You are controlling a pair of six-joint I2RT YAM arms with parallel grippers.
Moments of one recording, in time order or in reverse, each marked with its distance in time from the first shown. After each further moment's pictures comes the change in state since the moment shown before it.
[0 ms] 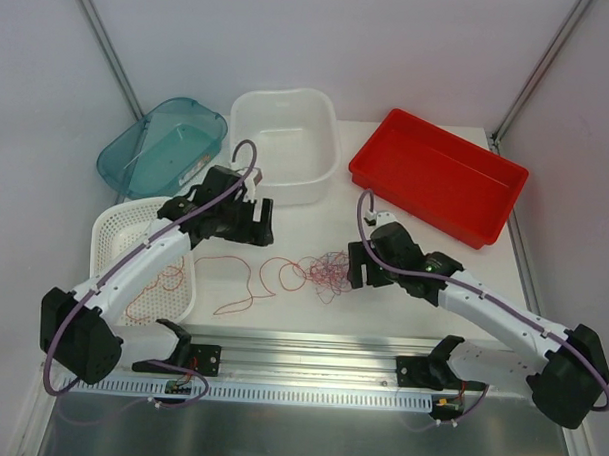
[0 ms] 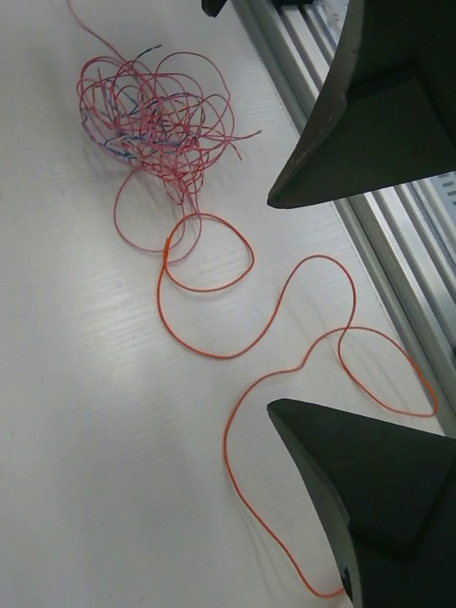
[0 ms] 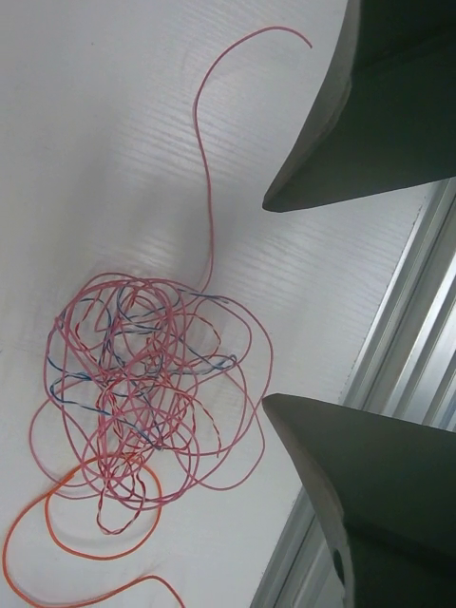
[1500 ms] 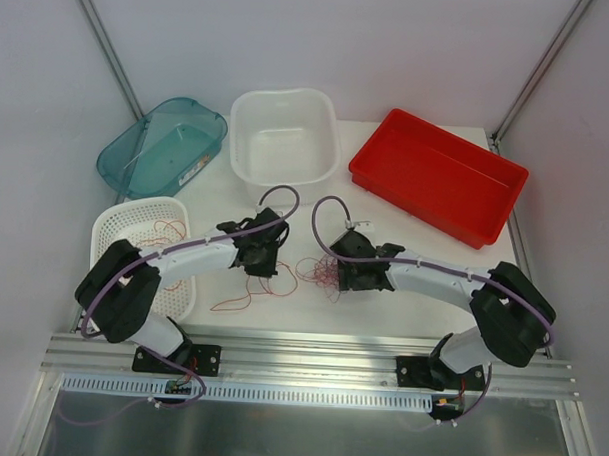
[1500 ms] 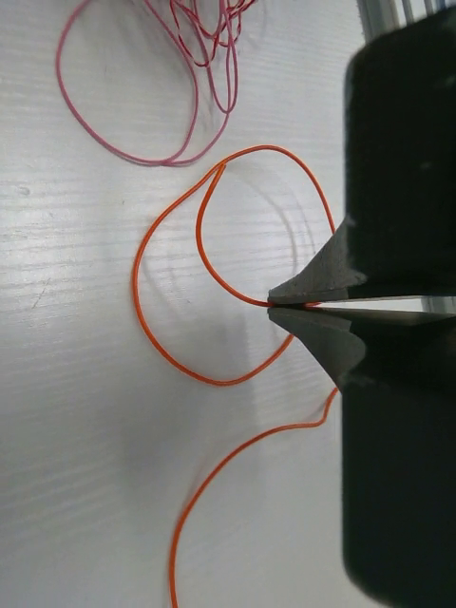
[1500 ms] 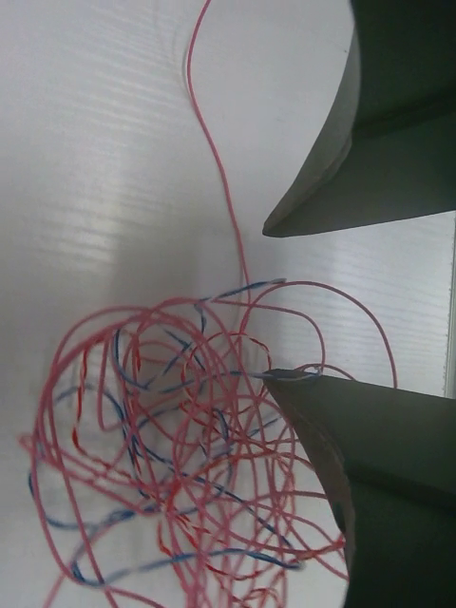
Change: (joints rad) left arm -0.266 0.291 -0.196 0.199 -0.217 -0.283; right arm 0.119 0.410 0.069 0.032 0.219 0.219
